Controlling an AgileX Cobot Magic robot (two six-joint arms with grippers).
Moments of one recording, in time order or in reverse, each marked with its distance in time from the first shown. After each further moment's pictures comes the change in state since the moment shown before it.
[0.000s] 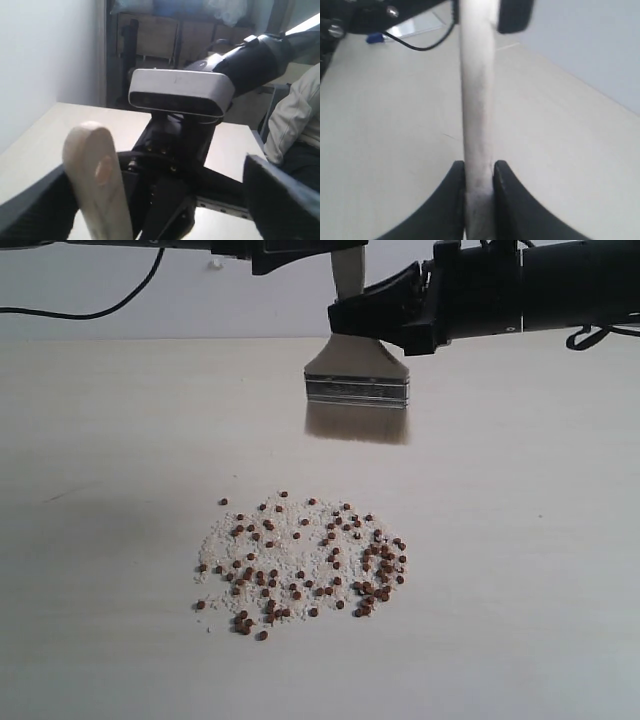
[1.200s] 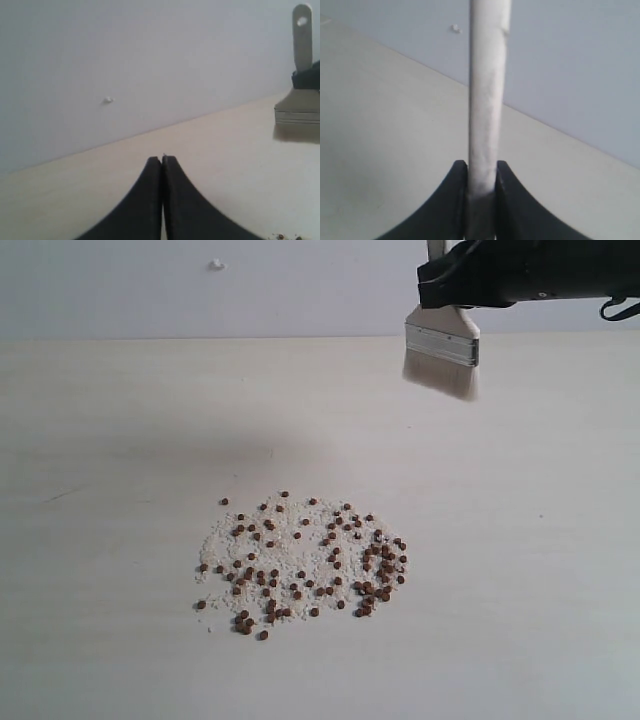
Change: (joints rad) left arm 0.129 -1.073 0.905 -0.003 -0.978 -0.087; right arm 0.001 -0.078 0.000 0.051 -0.590 0.060
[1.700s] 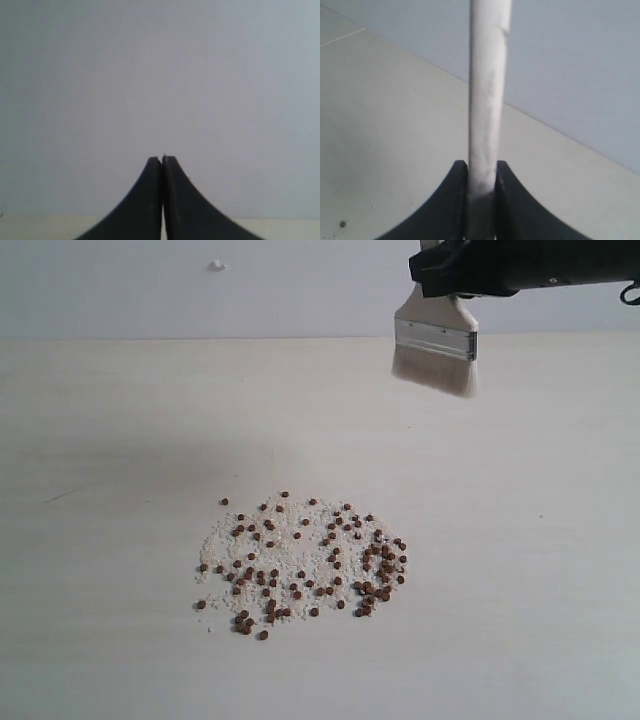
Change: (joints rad) left arm 0.000 -0.812 0.362 -0.112 -0.333 -0.011; right arm 0.000 -0.077 0.000 -0.146 0.070 0.156
